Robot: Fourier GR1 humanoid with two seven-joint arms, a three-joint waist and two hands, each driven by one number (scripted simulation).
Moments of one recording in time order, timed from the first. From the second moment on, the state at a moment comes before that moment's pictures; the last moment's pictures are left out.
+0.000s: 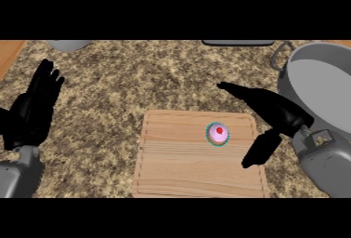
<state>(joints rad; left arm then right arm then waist) -0.21 0.37 -0.01 -1.62 0.25 0.26 0.21 -0.52 -0.55 0.45 -1.66 0.09 0.37 0.53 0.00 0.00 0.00</state>
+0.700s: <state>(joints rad) -0.19 0.31 0.03 -1.60 0.19 0.22 0.18 -0.47 -0.36 0.45 -1.60 0.34 0.43 0.61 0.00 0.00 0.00</state>
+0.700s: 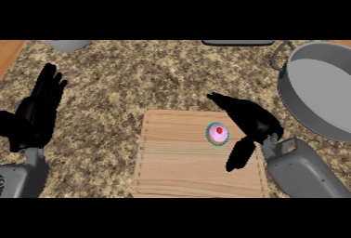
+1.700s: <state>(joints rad) -0.20 0.26 0.08 -1.63 0.13 0.16 0.22 -0.42 -0.22 0.38 -1.39 0.62 0.44 0.39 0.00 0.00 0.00</state>
